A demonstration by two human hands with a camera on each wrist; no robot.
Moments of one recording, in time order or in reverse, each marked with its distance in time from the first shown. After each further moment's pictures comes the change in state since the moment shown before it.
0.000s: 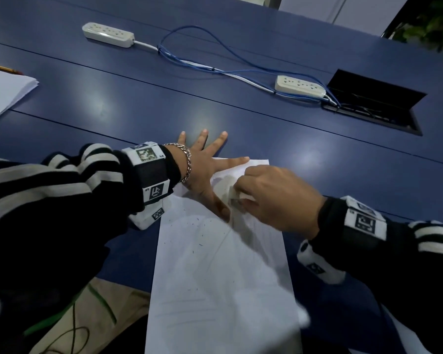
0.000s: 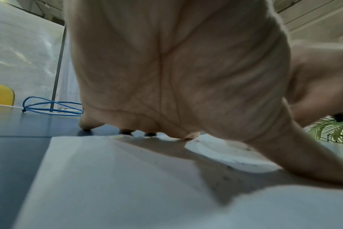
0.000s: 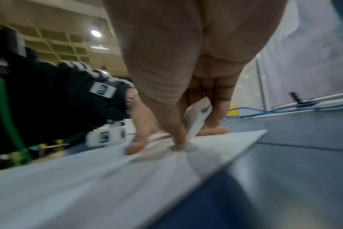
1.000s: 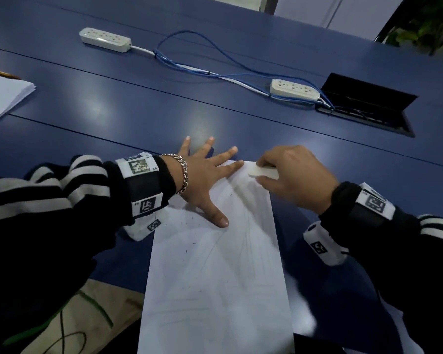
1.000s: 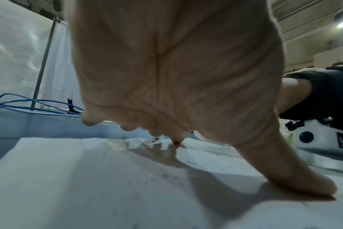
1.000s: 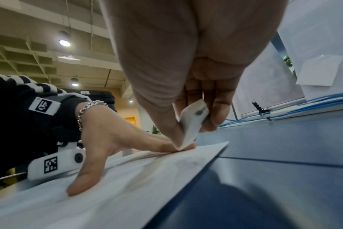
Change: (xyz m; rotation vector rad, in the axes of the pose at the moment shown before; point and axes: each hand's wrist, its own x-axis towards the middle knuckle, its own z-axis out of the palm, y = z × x) left_hand -0.009 0.010 0.006 0.090 0.018 0.077; right_hand 0.009 0.063 0.004 0.027 0.169 0.207
